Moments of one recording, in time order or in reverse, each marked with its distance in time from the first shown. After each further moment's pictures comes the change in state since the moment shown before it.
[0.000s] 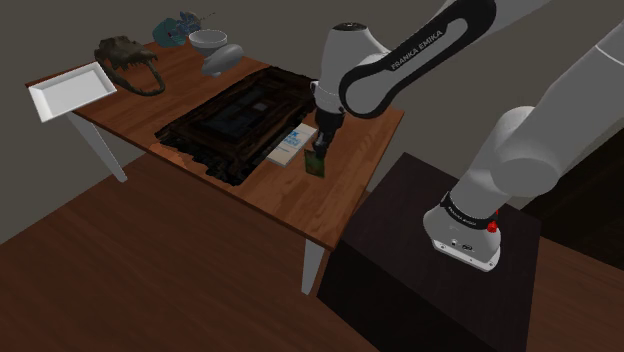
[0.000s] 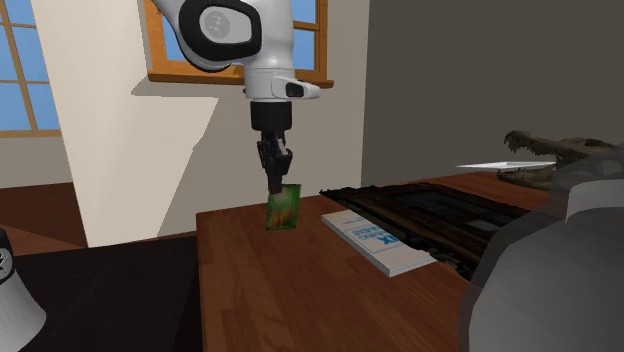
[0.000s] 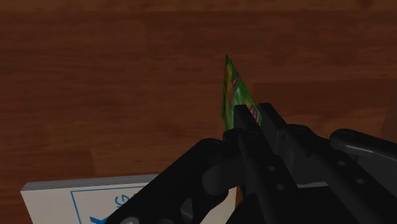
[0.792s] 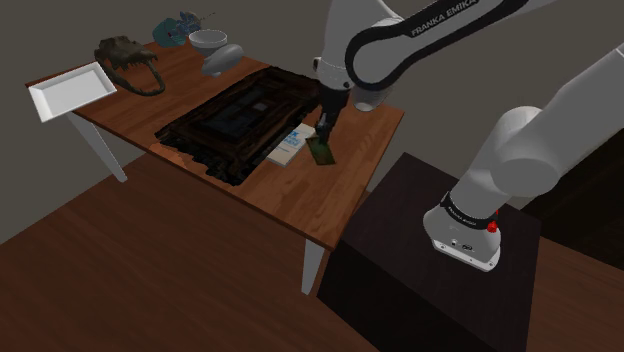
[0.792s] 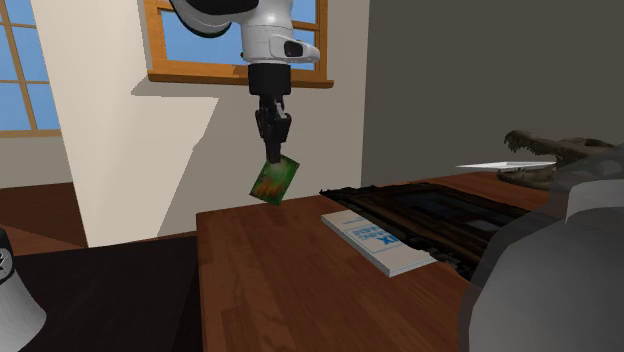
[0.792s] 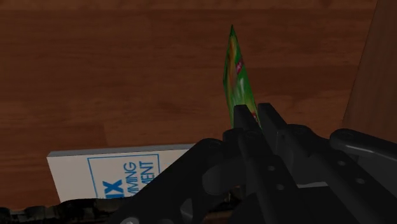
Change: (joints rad) arm 0.002 -0.128 -0.008 0.059 0.001 -0.186 0.007
